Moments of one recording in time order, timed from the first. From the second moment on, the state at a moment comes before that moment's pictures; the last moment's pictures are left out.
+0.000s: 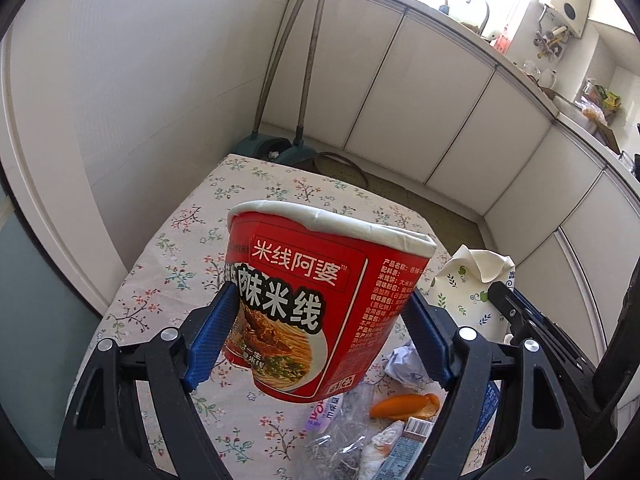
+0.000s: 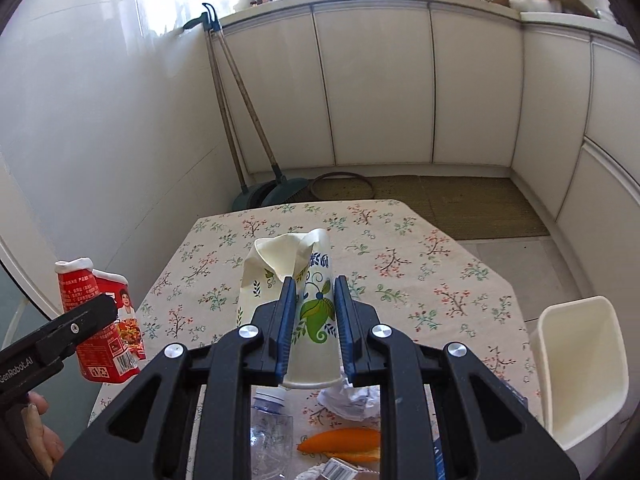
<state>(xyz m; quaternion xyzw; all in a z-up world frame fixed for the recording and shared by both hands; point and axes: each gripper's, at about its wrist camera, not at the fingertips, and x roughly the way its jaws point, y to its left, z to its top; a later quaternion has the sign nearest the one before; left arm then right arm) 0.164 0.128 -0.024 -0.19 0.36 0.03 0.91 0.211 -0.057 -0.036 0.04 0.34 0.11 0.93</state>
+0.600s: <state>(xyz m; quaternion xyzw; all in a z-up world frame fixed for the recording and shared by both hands) 0.175 0.022 -0.024 -0.17 0.35 -0.05 0.92 0.177 -0.187 -0.009 0.04 0.31 0.00 0.95</state>
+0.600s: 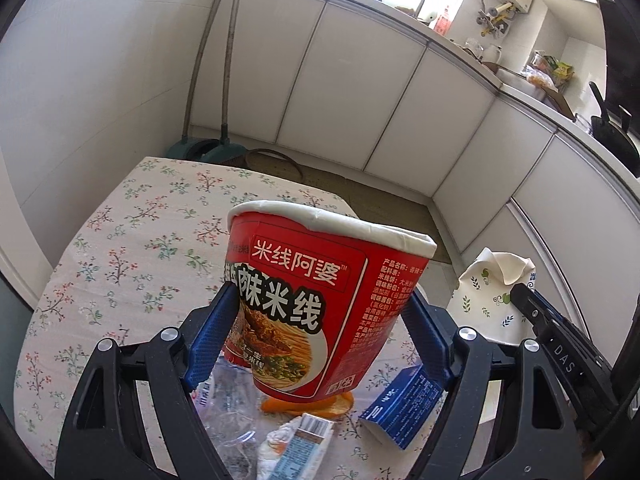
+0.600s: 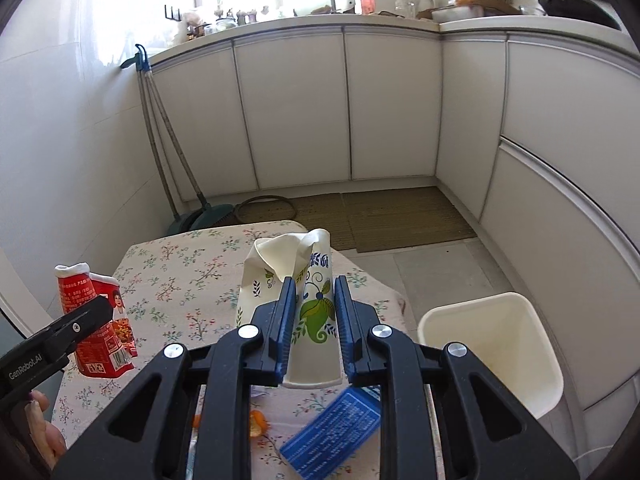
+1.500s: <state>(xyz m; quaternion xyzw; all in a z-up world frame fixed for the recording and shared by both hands) 0.190 -0.199 -0.036 -0.07 0.35 -0.20 0.91 0.122 -0.434 -0.027 0.15 0.29 -0.22 0.92</state>
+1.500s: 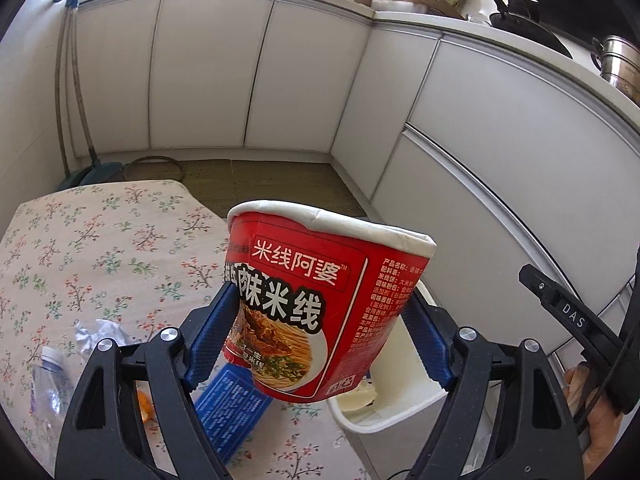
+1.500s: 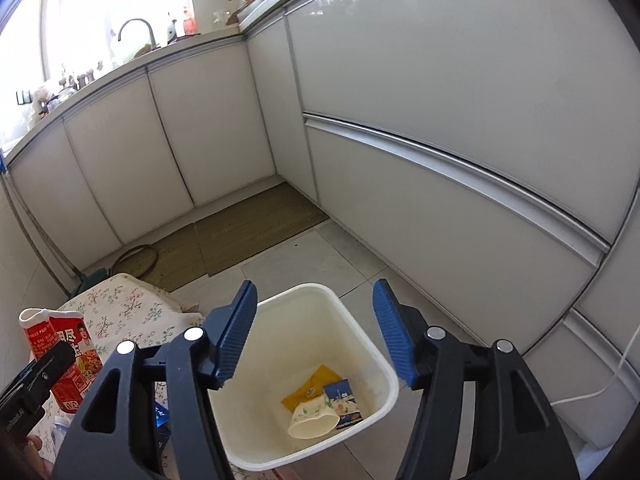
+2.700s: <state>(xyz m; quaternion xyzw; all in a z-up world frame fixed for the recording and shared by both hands) 0.217 -0.265 -0.046 -0.06 0.40 -0.20 0.89 0.093 -0.463 -0.021 0.17 0.28 -0.28 0.90</state>
